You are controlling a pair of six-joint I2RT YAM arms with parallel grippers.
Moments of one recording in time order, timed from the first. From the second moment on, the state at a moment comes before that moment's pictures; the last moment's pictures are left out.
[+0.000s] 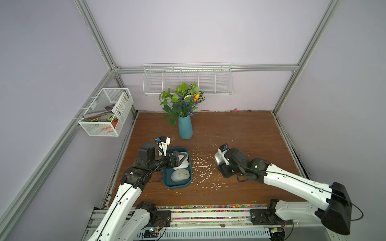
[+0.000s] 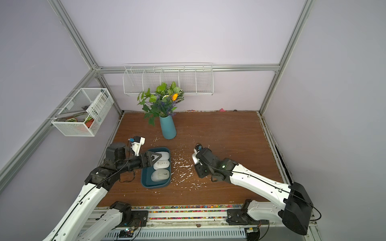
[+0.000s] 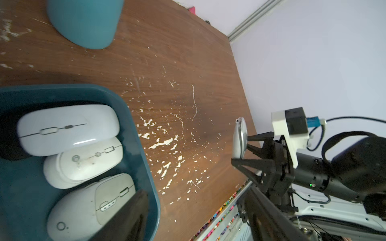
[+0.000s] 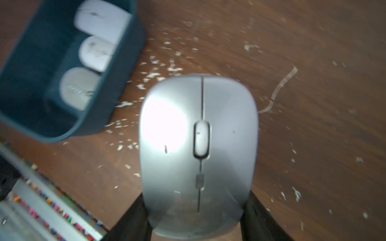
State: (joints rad) left arm -0.31 0.80 0.75 -0.54 0.65 -0.54; right arm 1.00 1.21 0.91 -0.60 0.15 0.26
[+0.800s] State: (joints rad) left arm -0.42 0.90 0.73 -0.43 0.89 -0.55; right arm 1.17 1.31 0.99 -0.36 0.12 -0.13
